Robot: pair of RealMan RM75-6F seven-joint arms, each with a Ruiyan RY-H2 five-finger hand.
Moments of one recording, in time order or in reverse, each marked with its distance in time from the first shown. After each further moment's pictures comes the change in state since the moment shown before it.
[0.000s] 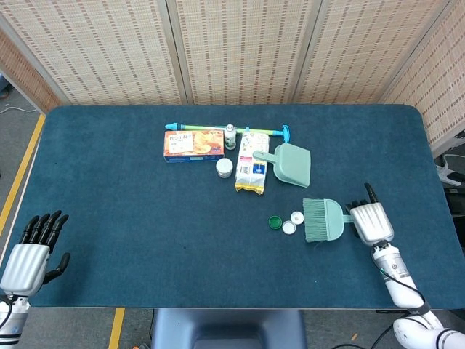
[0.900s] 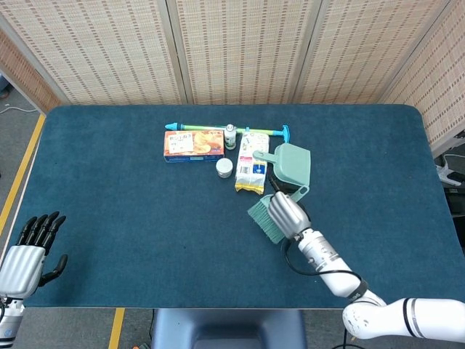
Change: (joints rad) left arm 0.007 0.030 0.010 -0.004 0.023 0.011 -0.066; right arm 0.437 0.119 0.057 -0.732 0.495 -0.114 -1.546
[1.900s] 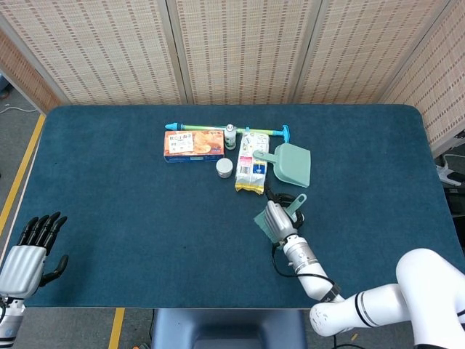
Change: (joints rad) left arm -0.003 -0.001 0.000 0.004 -0.001 -0.009 0.001; right arm 0.224 -0.228 -0.222 0.166 0.319 0.246 -0.123
